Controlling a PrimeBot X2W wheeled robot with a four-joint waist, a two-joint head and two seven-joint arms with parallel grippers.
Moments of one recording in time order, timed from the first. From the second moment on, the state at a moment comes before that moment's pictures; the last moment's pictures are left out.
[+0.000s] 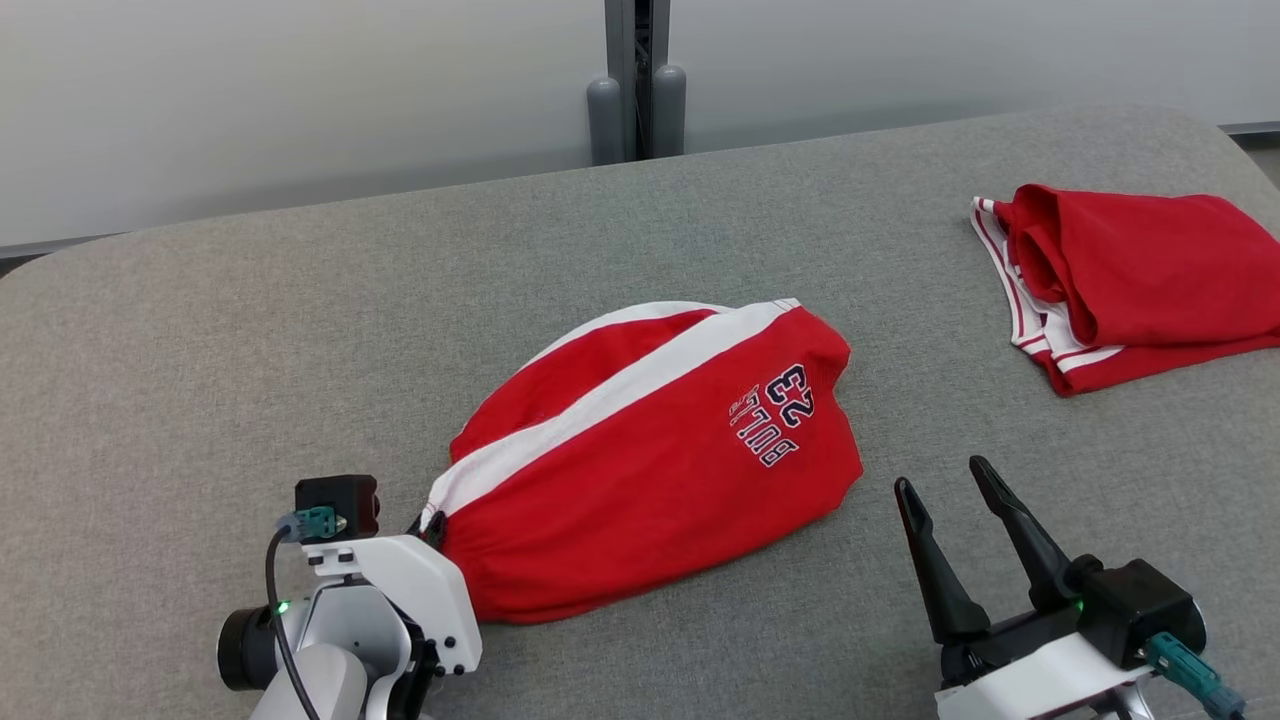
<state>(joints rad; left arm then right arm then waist) -0.21 0.10 -0.27 0.36 -0.44 0.17 0.29 -0.03 -0.10 0.22 0.12 0.23 0.13 -0.26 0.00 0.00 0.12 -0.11</state>
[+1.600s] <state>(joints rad) -0.26 0.05 -0.54 0.20 -0.44 0.17 0.17 -1.00 -0.41 0.59 0.89 0.98 0.13 0.67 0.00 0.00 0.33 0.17</state>
